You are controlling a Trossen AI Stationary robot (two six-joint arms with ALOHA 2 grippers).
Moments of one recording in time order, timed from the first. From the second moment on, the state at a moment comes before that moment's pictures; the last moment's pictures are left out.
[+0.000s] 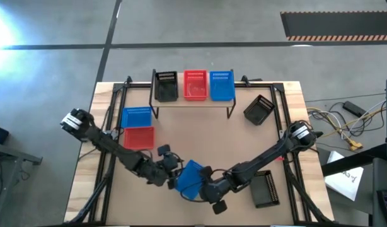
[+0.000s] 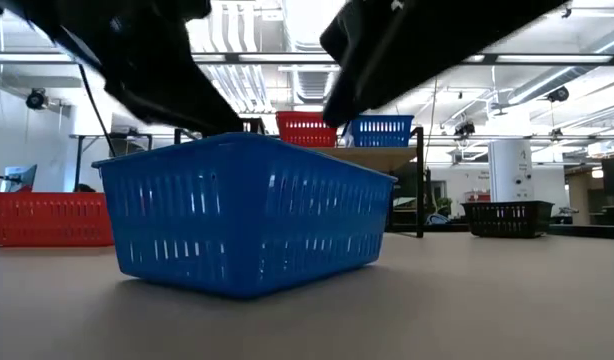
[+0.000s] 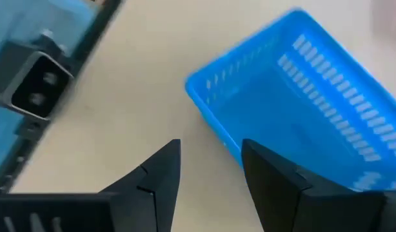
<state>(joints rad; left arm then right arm) -0.54 1.56 0.82 0.03 -0.65 -0.51 0.52 1.96 1.38 -0.31 0.11 0.09</state>
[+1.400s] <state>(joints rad) -0.49 1.68 0.67 0.55 -0.60 -0.54 0.55 1.88 1.24 -0.14 0.30 0.40</state>
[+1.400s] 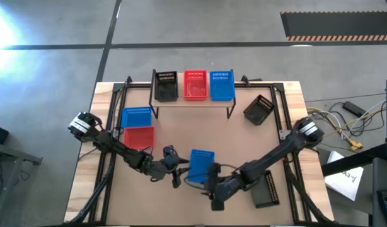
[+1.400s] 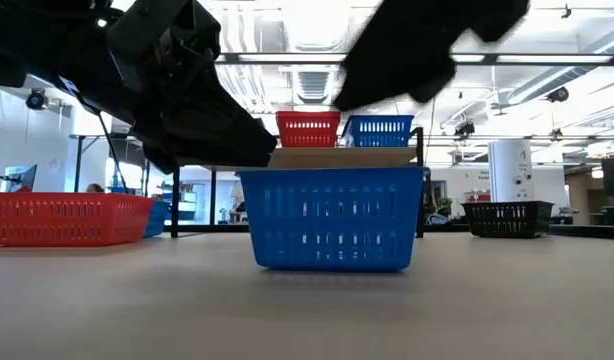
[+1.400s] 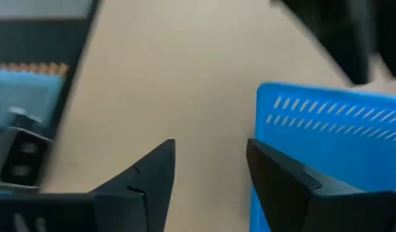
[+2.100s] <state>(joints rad) -0.49 1.68 0.65 0.54 -0.60 -0.54 0.51 2.00 1.48 -0.72 0.50 0.43</state>
